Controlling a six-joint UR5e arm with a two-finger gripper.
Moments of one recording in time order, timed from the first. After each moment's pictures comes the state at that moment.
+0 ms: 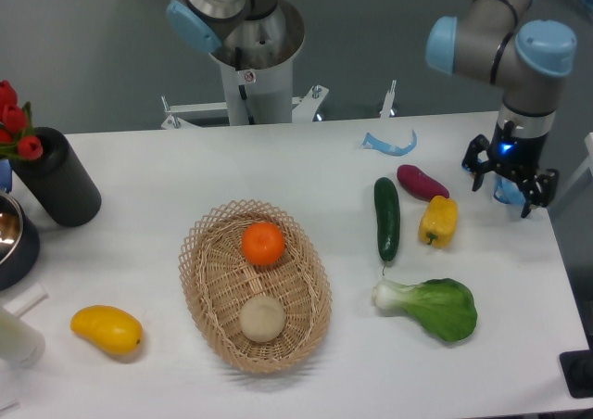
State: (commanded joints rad) arm 2.96 -1.98 -1.75 -0.80 1.37 1.63
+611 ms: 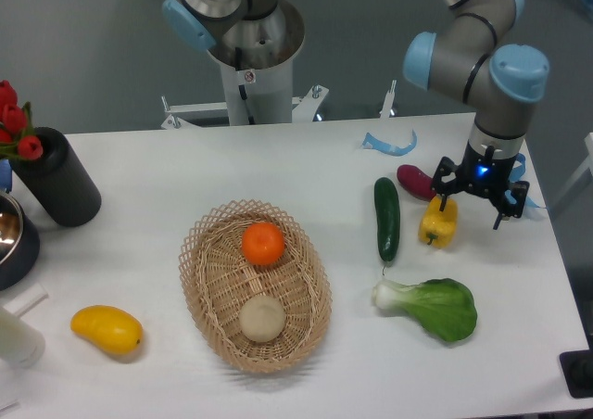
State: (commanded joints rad) arm 2.91 -1.98 -1.79 -0.80 1.36 1.35
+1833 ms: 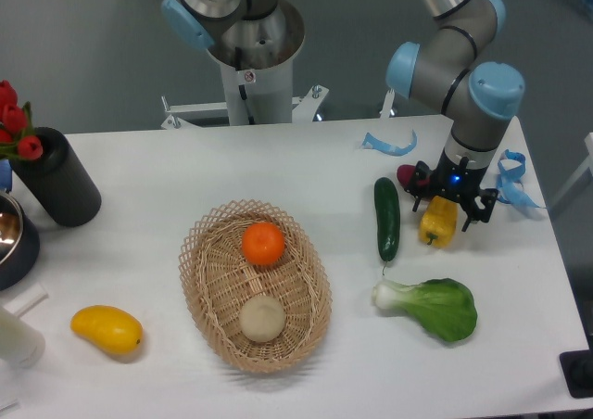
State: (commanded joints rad) arm 2.91 -2.00 -1.83 -0.80 1.37 1.38
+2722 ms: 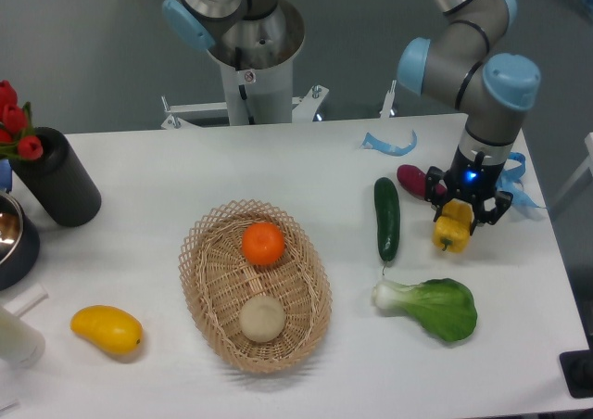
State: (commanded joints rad) arm 2.93 -1.98 -1.74 -0.80 1.19 1.31
